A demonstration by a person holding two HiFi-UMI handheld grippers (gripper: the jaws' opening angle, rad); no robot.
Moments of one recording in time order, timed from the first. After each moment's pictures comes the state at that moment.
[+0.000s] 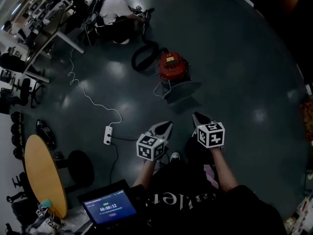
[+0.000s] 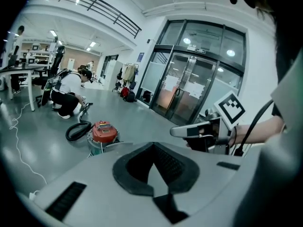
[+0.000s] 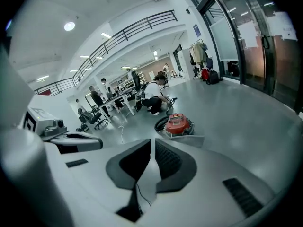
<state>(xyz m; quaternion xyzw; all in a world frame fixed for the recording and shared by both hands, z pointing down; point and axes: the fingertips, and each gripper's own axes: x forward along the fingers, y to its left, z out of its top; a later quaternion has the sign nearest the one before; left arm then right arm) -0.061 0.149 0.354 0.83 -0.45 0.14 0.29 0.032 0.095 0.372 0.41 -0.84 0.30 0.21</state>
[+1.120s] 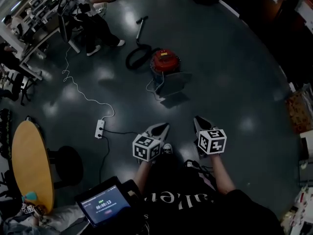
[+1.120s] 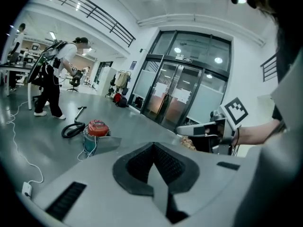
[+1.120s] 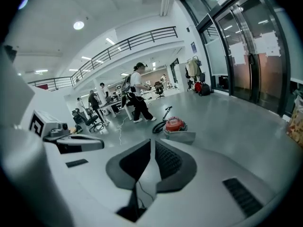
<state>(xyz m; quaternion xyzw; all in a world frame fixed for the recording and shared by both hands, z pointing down) -0.067 0.364 0.324 0.86 -0.42 0.10 0.27 0.047 0.321 0.321 0.47 -0.83 0.25 0.18</state>
